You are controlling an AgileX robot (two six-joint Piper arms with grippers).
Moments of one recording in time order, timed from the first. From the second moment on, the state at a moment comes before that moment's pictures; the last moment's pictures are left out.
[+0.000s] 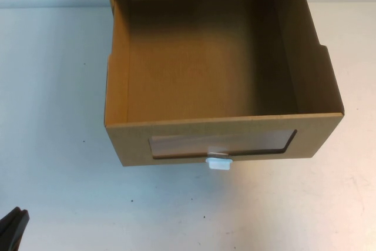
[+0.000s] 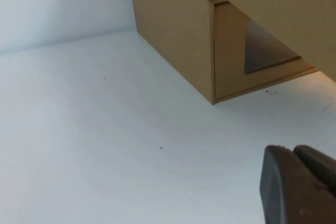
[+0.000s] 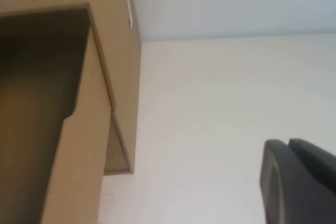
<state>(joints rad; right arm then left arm) 0.05 0.78 -0.81 0.16 0.47 -0.02 -0.29 0.08 0.03 -0.28 0.13 0.39</state>
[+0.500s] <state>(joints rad) 0.05 0.76 -0.78 0.07 0.50 -0.02 -0.29 0.08 0.03 -0.28 0.13 0.39</state>
